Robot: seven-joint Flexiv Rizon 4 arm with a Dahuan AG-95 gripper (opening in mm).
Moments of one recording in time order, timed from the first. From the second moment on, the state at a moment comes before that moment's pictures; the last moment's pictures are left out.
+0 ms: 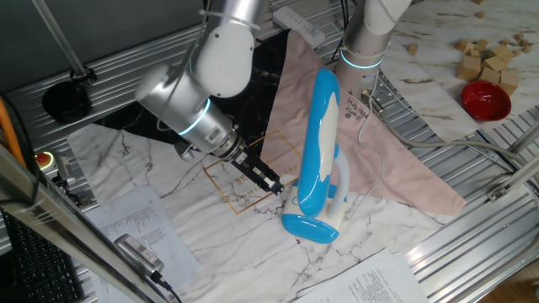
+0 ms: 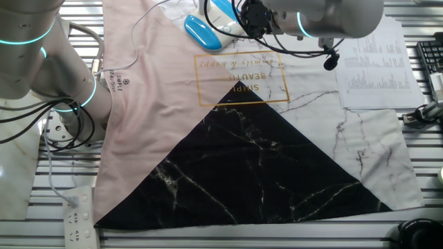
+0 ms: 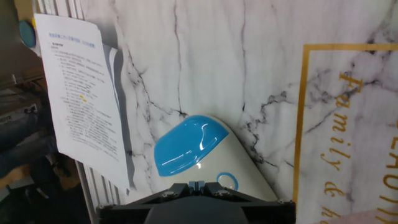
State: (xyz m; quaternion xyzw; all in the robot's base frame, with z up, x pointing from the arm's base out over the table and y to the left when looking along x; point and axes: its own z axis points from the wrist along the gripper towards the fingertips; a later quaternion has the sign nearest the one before) arm 0.409 0.262 0.089 0.07 -0.92 -0.31 0.22
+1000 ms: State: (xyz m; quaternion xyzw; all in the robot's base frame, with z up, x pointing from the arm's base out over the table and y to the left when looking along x) arm 0.409 0.260 0.073 0.07 -0.93 -0.28 0.22
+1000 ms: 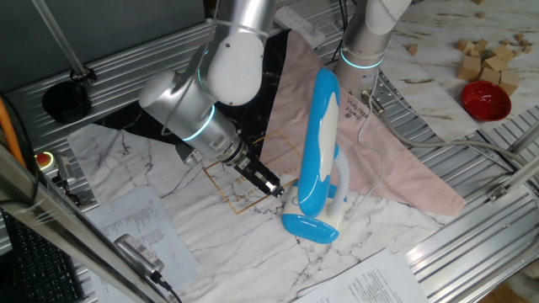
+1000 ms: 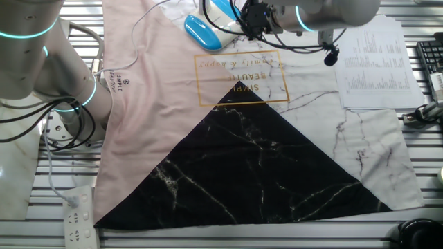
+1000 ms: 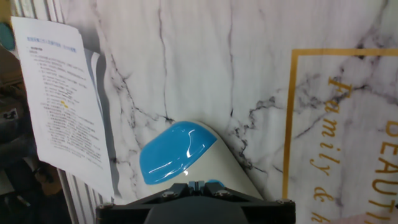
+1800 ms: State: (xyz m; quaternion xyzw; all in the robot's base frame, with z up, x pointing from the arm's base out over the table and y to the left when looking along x) arm 0.409 0.260 0.071 0.07 -0.92 -0.31 0.22
